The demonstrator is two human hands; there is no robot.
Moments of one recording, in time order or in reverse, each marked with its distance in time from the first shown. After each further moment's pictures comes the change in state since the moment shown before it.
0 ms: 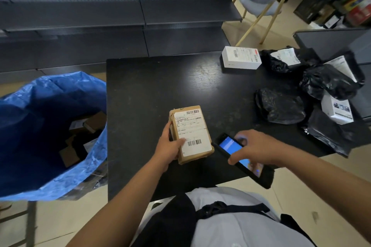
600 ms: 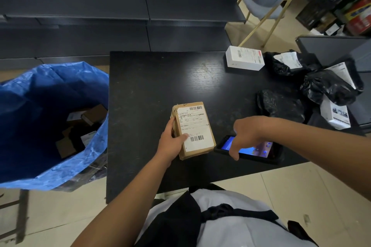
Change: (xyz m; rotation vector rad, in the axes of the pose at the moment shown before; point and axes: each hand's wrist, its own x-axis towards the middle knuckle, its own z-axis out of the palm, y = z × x) left_hand -0.001 -0.009 0.007 0.015 0.065 0.088; right_hand 0.011 -0.061 -0.024 -0.569 -0.187 0.081
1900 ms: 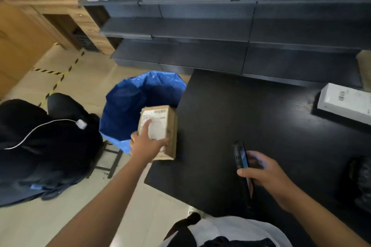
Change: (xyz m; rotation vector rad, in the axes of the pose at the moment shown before) left_hand -0.088 0.039 -0.105 0.482 0.873 -0.337; right_hand 0.092 0.033 0.034 1.074 -0.063 -0.673
